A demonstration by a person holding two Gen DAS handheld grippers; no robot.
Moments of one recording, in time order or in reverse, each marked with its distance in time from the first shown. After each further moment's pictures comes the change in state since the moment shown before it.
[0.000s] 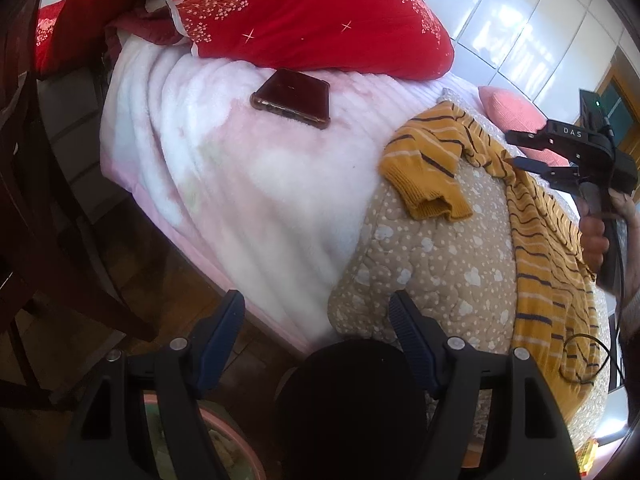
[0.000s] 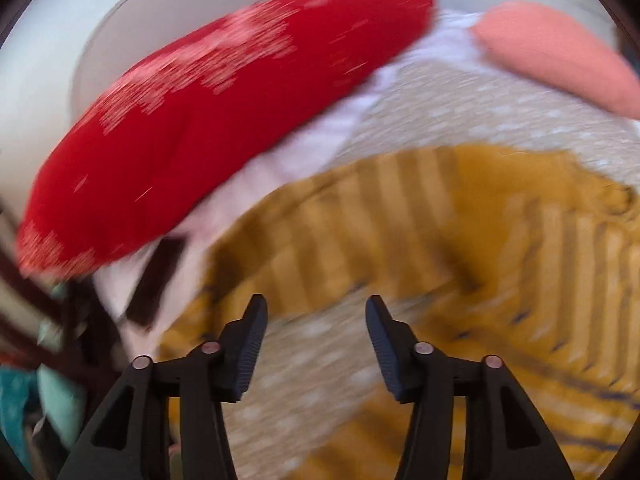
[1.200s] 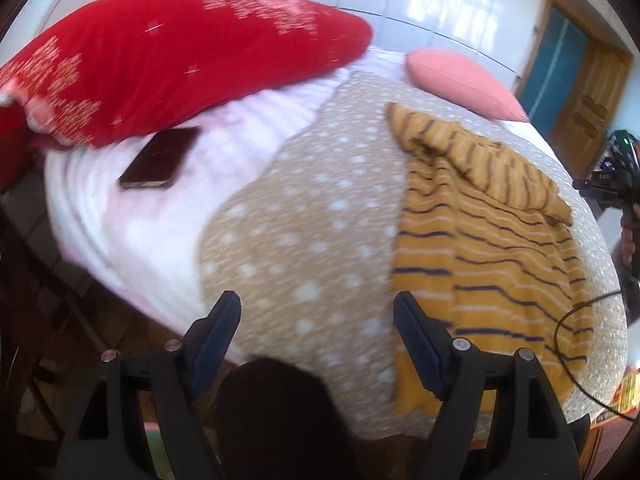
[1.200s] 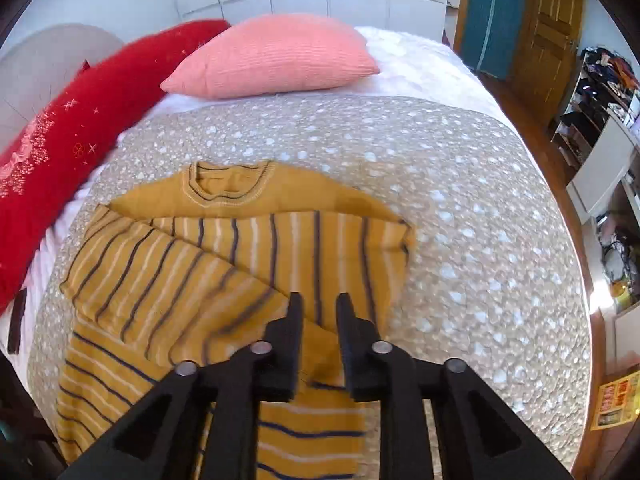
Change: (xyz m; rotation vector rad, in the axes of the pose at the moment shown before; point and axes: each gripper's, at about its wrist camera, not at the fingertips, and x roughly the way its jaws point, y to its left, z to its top) left arm -0.007 -0.158 0.001 0.293 -0.024 -0.012; right arm -0.237 -0.270 -0.077 0.301 -0.159 -0.493
